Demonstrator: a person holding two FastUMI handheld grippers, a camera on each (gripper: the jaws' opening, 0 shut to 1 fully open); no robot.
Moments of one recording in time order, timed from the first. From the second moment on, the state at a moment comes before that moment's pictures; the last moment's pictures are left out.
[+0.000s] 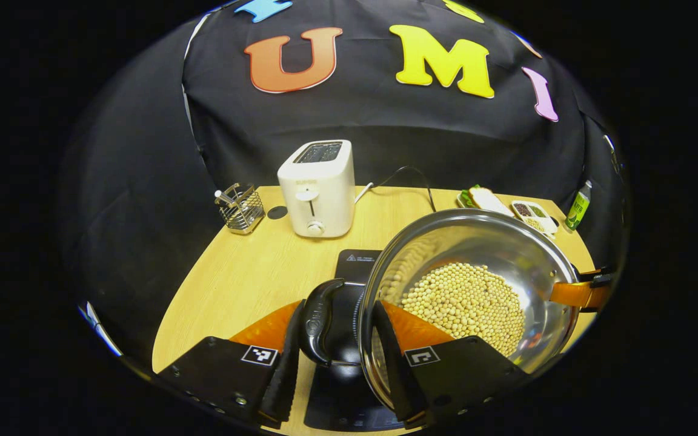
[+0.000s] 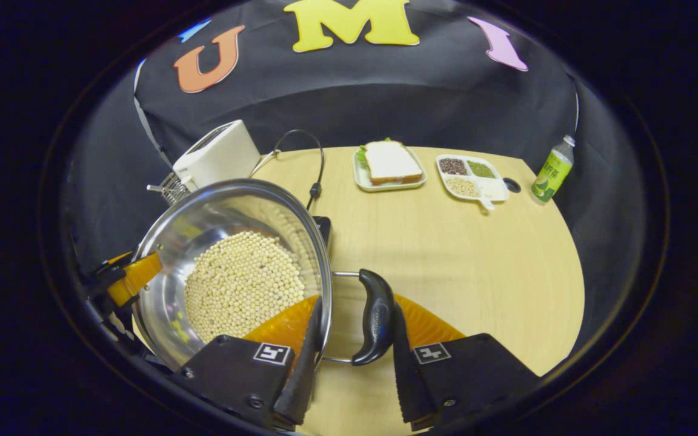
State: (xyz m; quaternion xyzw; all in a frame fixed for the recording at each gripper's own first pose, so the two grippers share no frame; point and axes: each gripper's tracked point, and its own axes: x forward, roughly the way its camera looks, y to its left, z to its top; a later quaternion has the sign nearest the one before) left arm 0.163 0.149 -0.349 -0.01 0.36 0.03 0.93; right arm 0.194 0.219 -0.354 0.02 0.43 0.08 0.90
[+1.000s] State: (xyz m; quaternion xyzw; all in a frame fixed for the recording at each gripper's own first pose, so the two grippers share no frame) left arm 0.177 0.180 -0.364 0.00 0.33 0.02 0.94; right arm 0.194 0.235 -0.372 0.04 0.42 0.06 0.91
